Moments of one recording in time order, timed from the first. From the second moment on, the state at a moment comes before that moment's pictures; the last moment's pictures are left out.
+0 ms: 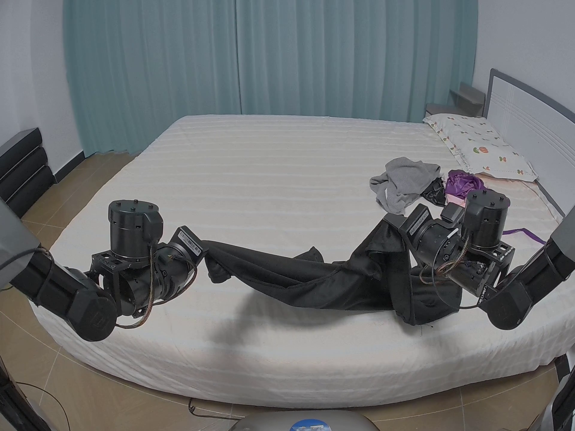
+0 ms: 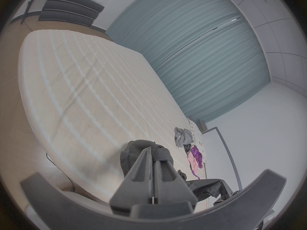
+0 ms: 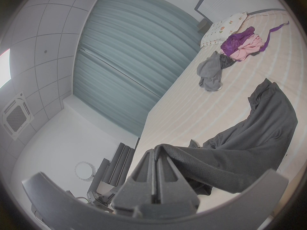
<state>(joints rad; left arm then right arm) -0.41 1.84 -0.68 -0.76 0.12 -1.05 0.45 1.93 -0.68 -1.12 -0.01 0.96</state>
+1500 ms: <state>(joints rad) -0.44 1.56 -0.41 -0.72 0.14 -1.03 0.45 1.69 -0.30 -1.33 -0.04 0.89</state>
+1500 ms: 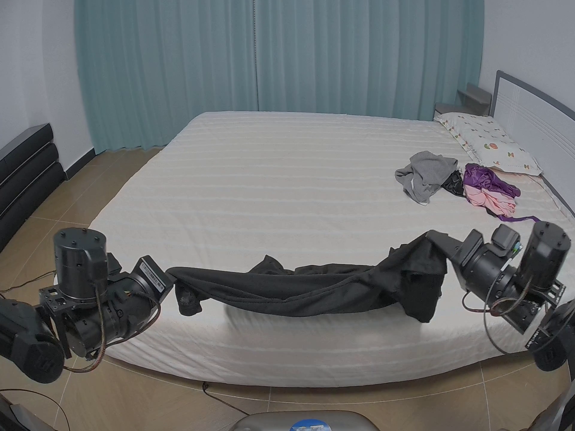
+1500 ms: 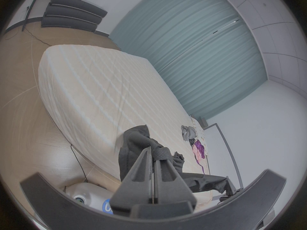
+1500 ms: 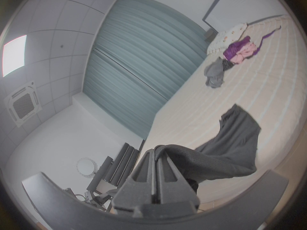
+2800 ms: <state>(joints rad) -0.31 1.72 -1.07 -0.40 0.11 -0.91 0.30 1.78 -1.20 -0.87 -0.07 0.71</state>
